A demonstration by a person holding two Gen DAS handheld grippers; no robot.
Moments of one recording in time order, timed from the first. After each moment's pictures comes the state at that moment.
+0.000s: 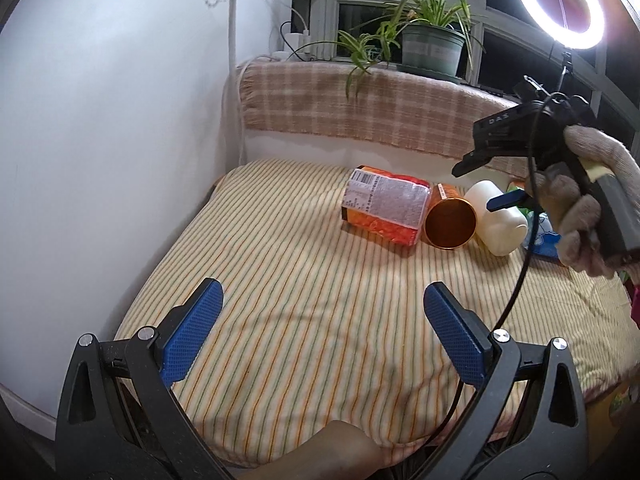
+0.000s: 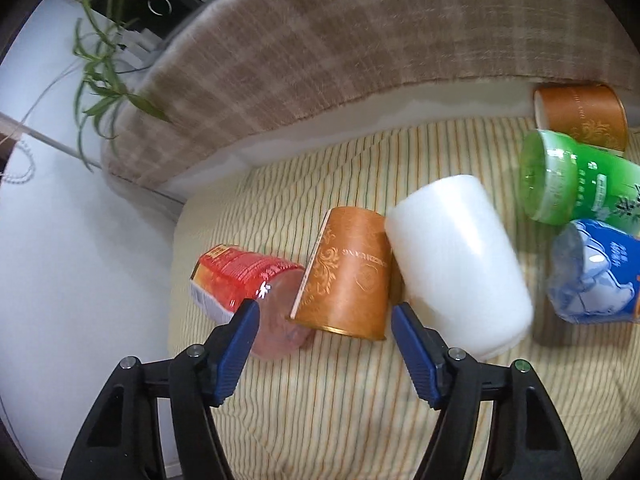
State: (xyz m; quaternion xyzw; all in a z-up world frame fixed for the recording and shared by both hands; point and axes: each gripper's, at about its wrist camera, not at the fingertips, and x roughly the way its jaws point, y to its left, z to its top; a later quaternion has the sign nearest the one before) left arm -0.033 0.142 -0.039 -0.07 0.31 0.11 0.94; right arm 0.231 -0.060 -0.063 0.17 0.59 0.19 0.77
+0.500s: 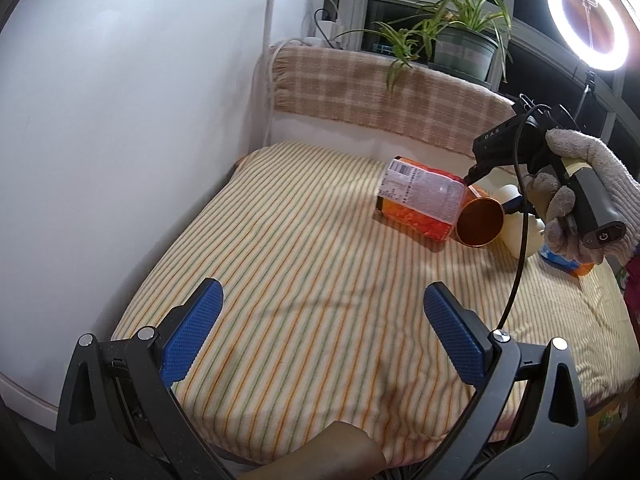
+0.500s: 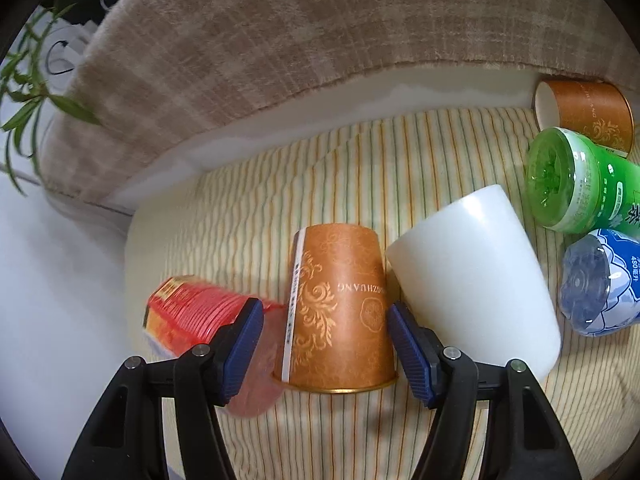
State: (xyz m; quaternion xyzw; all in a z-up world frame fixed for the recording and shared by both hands) left arm -0.043 0.178 -0.055 -0.11 0.32 0.13 0.93; right arm 0.268 -0.024 -0.091 0.15 0.62 0.10 0.76
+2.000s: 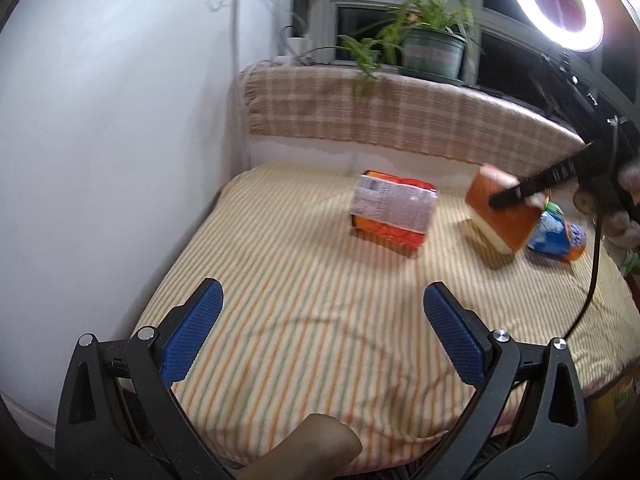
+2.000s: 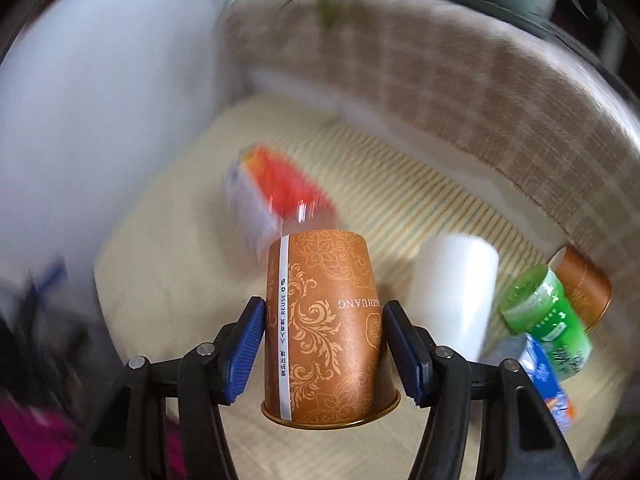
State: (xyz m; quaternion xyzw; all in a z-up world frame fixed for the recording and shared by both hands) left arm -0.036 0.148 -0.035 -0.05 0.31 0.09 0.95; right arm 0.175 -0.036 -0.033 -0.19 0.51 0.35 0.76
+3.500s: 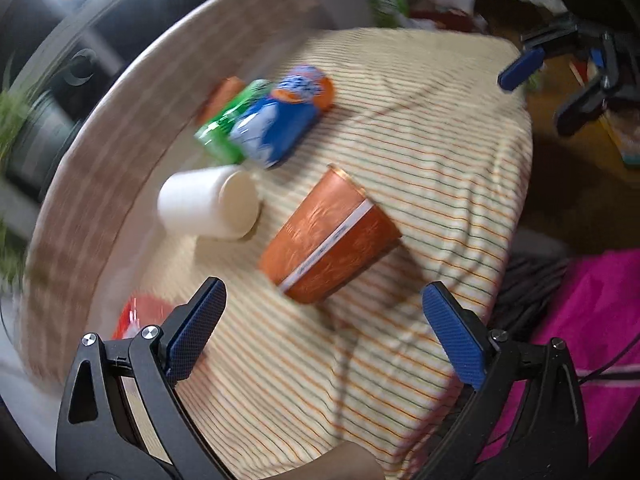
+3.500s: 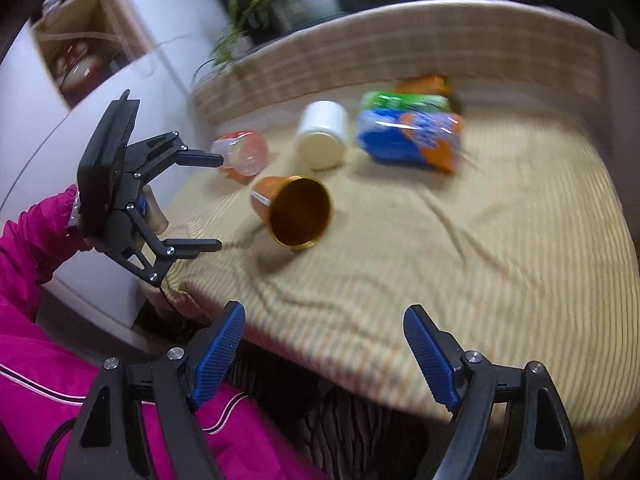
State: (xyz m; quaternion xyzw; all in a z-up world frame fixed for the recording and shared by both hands) left arm 0.041 -0.069 -0.062 0.41 0.36 -0.33 0.77; right arm -0.023 -0.297 -0.064 0.07 0.44 0.28 0.85
